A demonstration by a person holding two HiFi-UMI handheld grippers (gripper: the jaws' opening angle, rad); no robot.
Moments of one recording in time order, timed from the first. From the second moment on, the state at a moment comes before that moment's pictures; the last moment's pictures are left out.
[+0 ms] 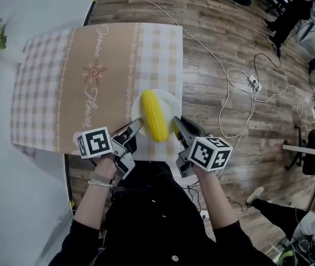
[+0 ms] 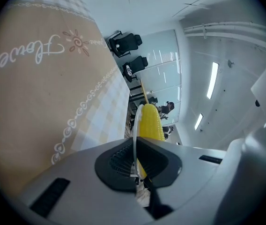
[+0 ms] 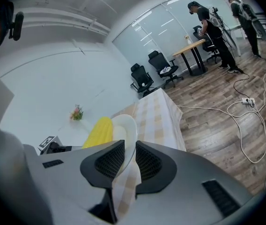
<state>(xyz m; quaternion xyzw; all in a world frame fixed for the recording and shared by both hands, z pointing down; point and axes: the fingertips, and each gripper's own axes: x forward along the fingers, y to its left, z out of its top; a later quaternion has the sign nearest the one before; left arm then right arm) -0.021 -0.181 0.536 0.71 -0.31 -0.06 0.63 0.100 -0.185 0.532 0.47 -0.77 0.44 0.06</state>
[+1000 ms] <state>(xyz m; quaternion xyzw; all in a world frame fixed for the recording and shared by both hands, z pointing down) -0.019 -0.218 0.606 0.70 -0.32 0.01 0.64 0.100 -0.214 0.602 0.50 -0.73 0.44 0.14</state>
